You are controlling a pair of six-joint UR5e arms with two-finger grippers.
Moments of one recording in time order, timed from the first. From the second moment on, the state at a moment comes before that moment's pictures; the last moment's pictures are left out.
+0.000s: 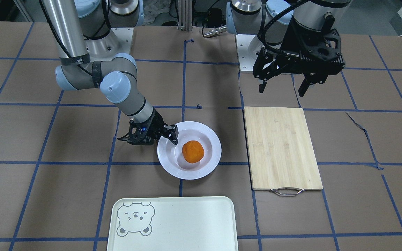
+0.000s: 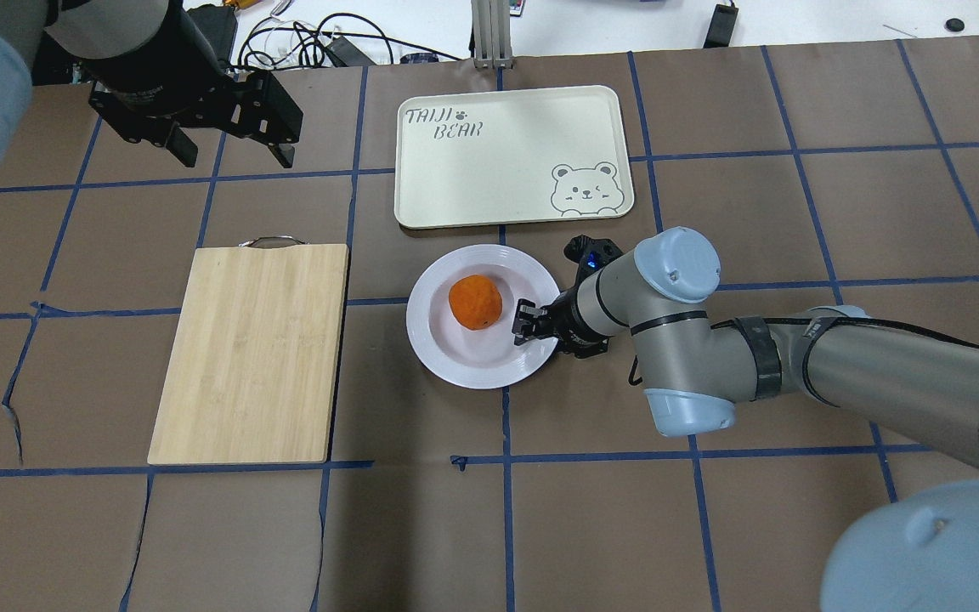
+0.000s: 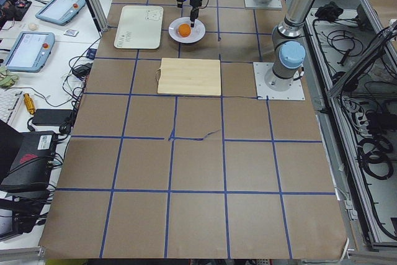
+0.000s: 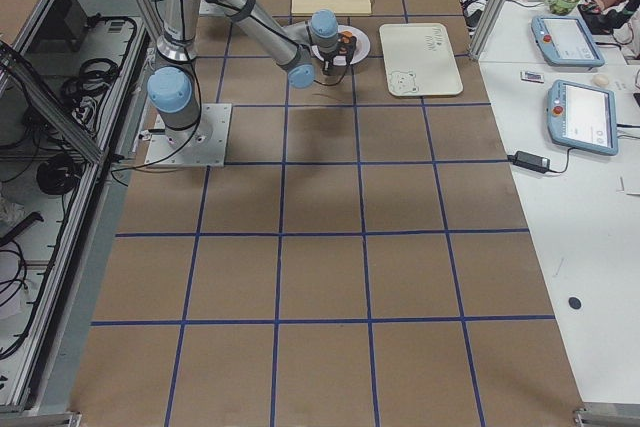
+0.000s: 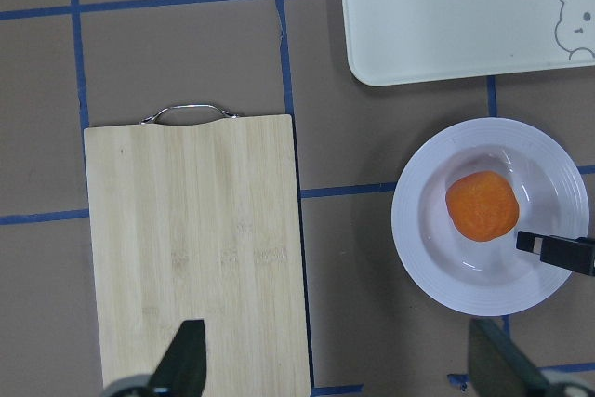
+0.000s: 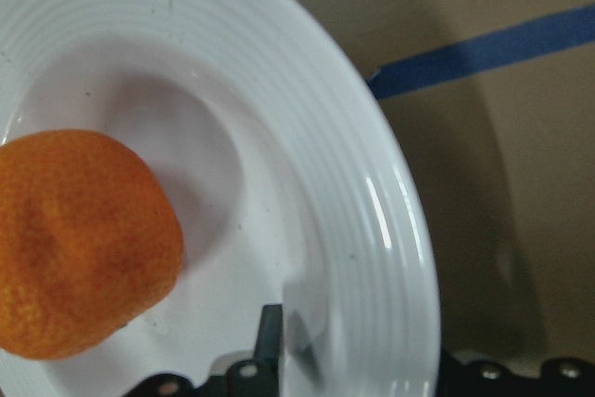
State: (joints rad) left arm -1.59 -1.58 -1.50 -1.51 1.56 0.05; right arm 1.73 -1.17 2.17 -2.78 -1.13 0.47
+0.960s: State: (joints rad) left arm -1.59 -1.58 -1.50 -1.50 1.56 0.06; right arm 1.73 -1.19 2.13 -2.78 -1.14 0.58
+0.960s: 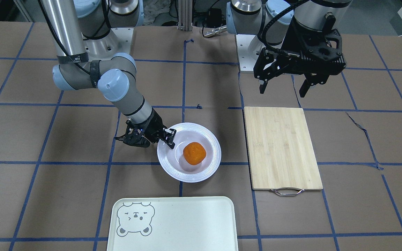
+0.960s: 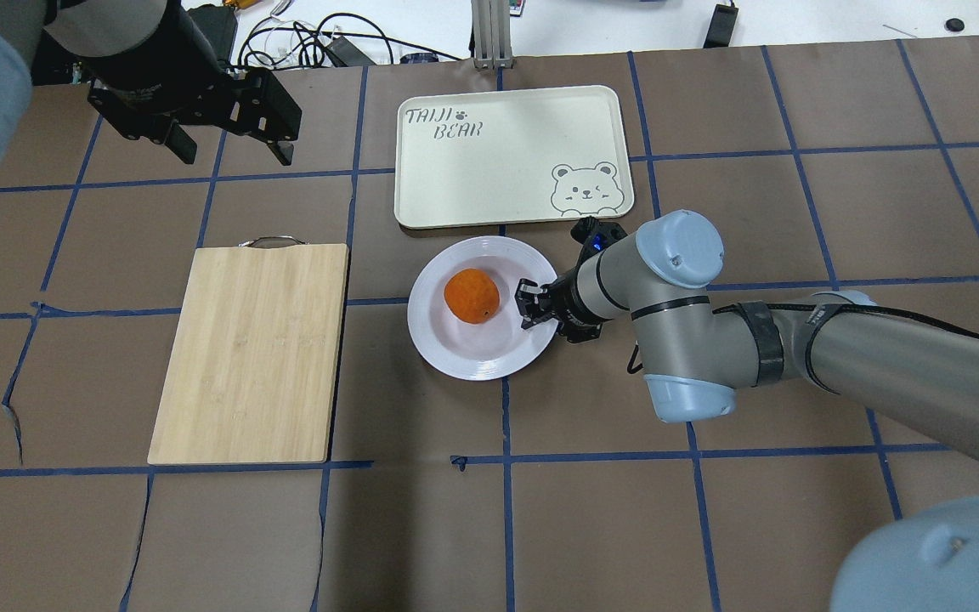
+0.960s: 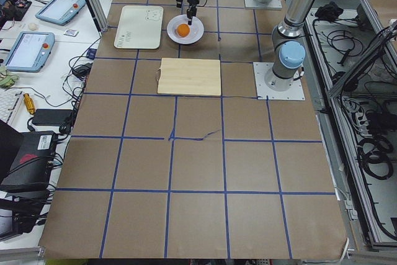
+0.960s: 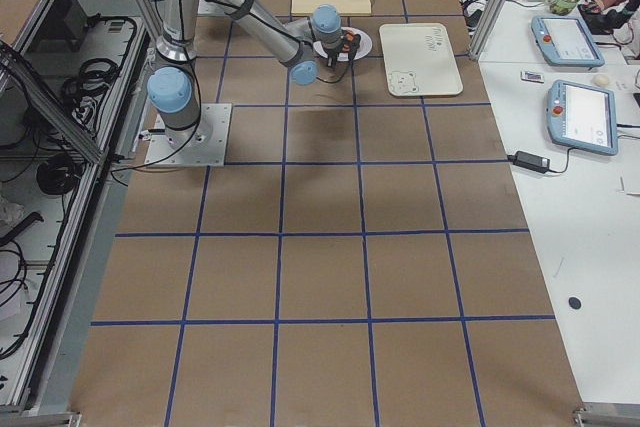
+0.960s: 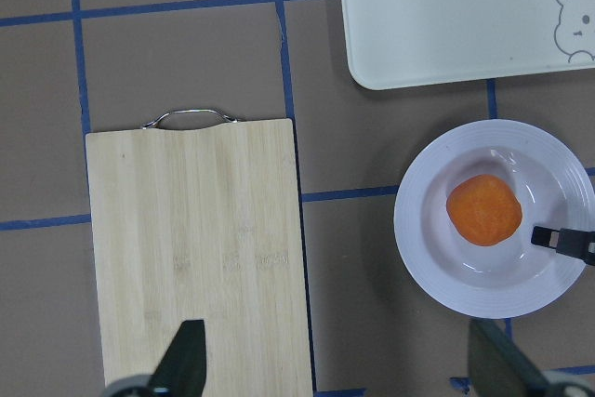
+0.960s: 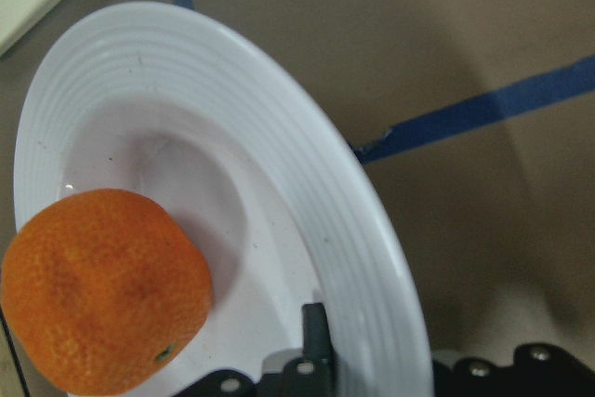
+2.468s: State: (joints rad) left arm -1.59 -1.58 -1.50 -1.50 1.56 0.06; right arm 1.66 -0.84 1.42 -2.52 -1.09 0.72
